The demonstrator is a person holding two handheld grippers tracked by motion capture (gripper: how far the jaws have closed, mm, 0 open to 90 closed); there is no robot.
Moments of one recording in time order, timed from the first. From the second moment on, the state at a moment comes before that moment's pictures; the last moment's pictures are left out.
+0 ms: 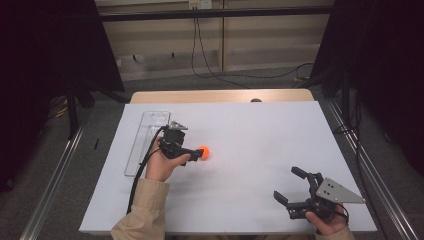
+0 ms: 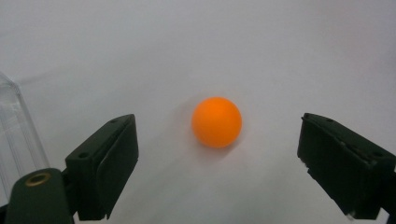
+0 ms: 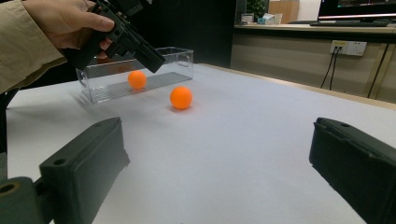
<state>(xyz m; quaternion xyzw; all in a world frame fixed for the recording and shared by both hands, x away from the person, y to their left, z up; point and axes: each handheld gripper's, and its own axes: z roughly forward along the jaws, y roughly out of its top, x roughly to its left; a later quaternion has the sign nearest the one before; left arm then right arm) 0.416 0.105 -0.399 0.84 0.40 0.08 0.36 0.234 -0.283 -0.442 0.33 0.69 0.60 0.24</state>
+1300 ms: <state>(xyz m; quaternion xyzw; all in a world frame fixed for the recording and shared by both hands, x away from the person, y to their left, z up) 0.417 0.091 -0.412 0.84 0.41 0.08 0.35 0.235 -0.283 -0.442 0.33 0.69 0.60 0.24</state>
